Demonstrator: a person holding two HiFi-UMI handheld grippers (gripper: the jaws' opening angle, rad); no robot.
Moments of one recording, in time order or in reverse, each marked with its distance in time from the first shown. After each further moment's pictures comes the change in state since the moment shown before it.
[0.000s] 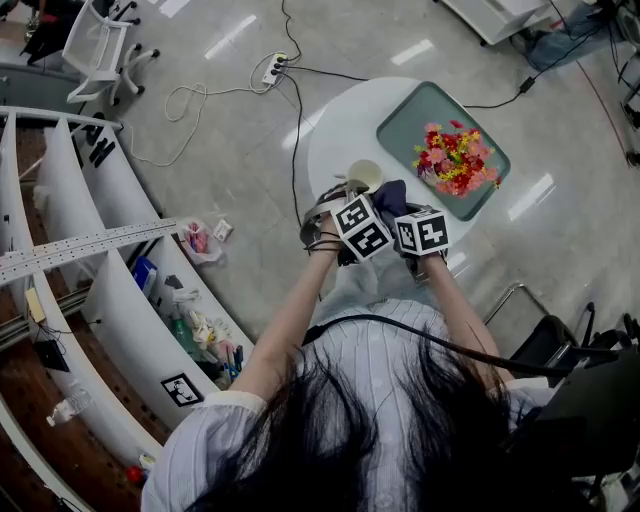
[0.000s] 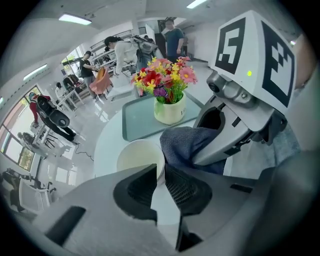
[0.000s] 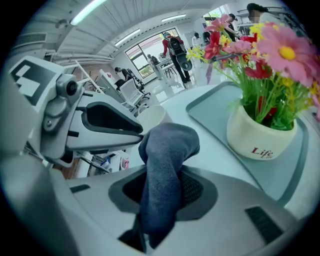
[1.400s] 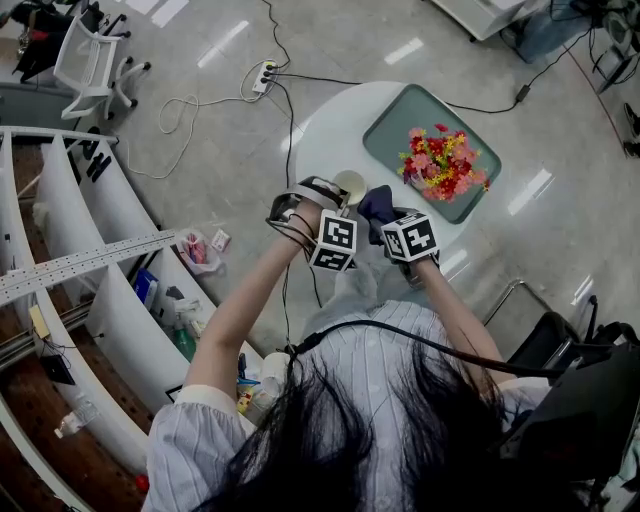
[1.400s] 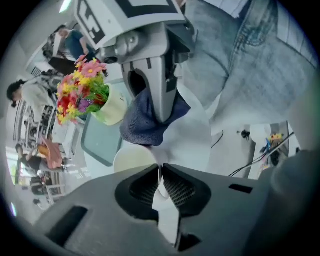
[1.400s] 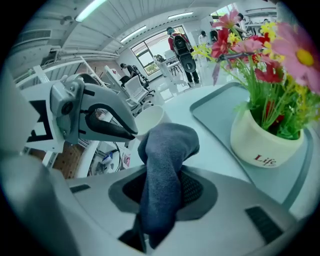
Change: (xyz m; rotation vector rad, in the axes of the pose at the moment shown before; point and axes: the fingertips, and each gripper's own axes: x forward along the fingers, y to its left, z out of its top) left arm -0.004 0.002 -0.029 0.998 0.195 -0.100; right arm 0.001 0.000 0.002 -0.060 0.027 0.028
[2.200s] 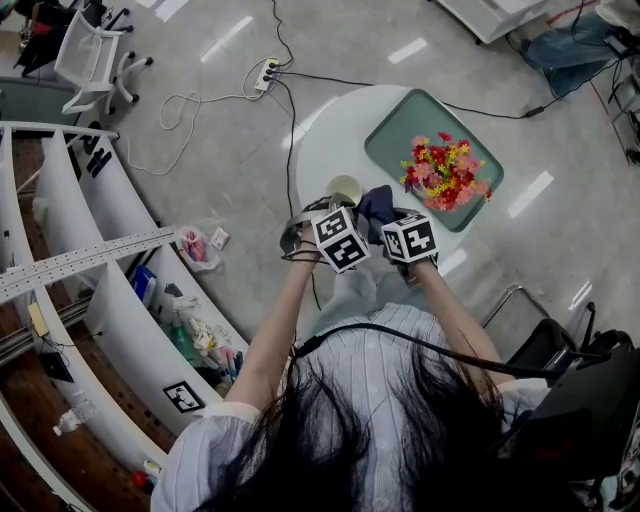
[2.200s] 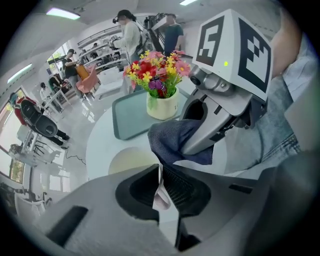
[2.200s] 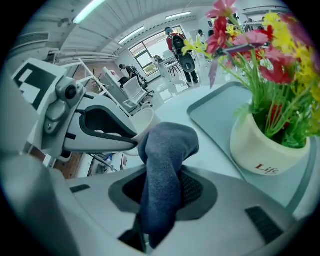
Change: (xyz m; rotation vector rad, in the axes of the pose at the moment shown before) left arm 0.002 0.015 0.014 -0.910 -0.211 -0.024; right arm 0.007 -0.008 0.010 0.022 -0.002 0.001
